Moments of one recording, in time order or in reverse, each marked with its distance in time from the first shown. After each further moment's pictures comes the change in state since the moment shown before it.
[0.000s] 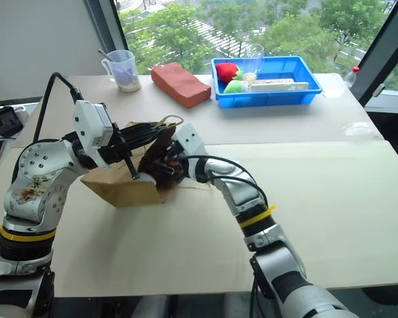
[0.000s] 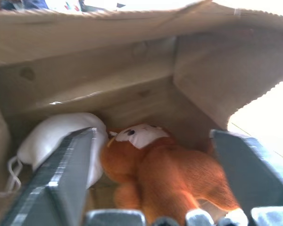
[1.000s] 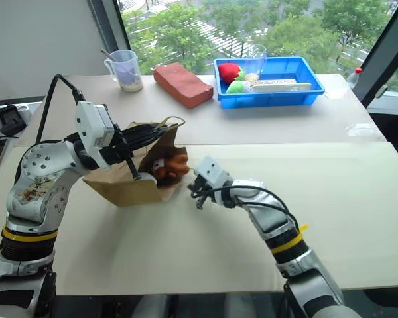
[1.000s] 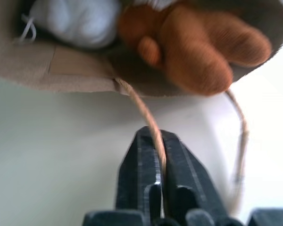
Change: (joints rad) left arm -0.026 -0.032 0.003 0.035 -0.011 0.023 0.016; right arm 0.217 -0.240 0.037 -0.230 -0.070 0.035 0.054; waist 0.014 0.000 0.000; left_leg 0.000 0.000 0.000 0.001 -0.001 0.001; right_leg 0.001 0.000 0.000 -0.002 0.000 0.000
